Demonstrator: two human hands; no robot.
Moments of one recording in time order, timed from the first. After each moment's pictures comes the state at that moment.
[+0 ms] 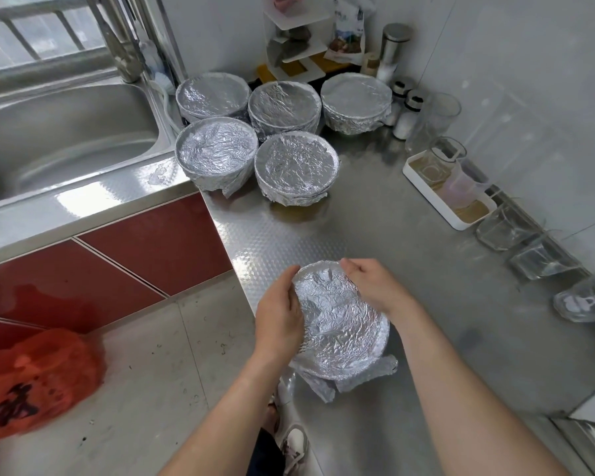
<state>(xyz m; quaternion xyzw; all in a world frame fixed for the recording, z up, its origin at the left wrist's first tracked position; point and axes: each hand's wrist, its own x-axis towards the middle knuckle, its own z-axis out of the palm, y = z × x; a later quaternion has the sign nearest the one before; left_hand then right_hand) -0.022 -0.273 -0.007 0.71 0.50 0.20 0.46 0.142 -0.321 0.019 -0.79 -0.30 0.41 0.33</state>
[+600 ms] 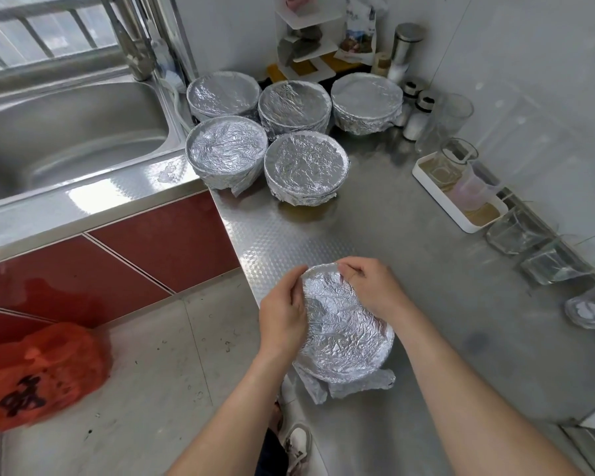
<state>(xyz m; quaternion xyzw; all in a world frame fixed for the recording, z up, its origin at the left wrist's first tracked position) -0.023 -0.270 -0.004 0.67 0.52 0.23 0.48 0.138 -0.317 0.006 -0.80 -0.41 0.32 0.30</state>
